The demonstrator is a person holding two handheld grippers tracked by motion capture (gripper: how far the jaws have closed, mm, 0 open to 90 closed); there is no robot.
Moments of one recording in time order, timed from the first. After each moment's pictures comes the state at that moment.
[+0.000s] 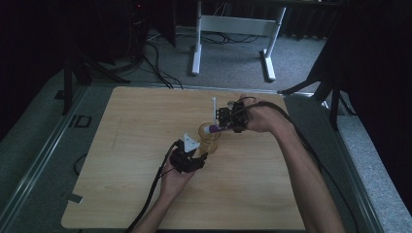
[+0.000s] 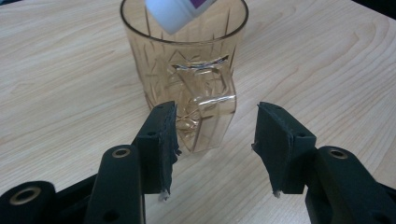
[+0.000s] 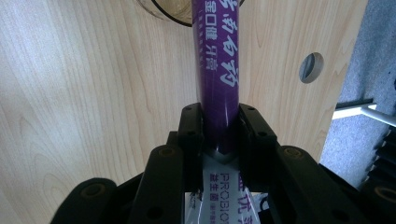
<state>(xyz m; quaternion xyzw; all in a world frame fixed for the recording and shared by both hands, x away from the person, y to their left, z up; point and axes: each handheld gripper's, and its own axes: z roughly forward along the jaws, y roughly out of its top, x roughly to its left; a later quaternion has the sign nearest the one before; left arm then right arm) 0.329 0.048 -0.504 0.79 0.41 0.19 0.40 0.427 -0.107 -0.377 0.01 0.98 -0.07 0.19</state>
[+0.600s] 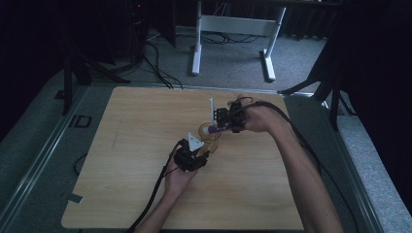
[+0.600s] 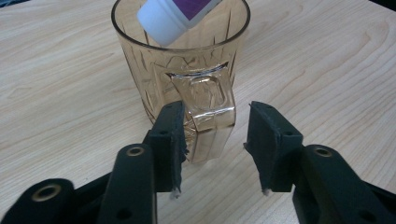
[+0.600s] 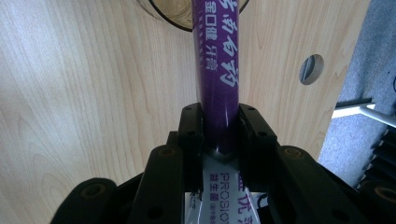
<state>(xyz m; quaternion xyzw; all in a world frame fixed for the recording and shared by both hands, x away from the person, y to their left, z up) 0.334 0.038 -0.507 0.79 0.42 0.20 0.40 0.428 -0.101 -0.381 0.00 0.98 -0.08 0.19</state>
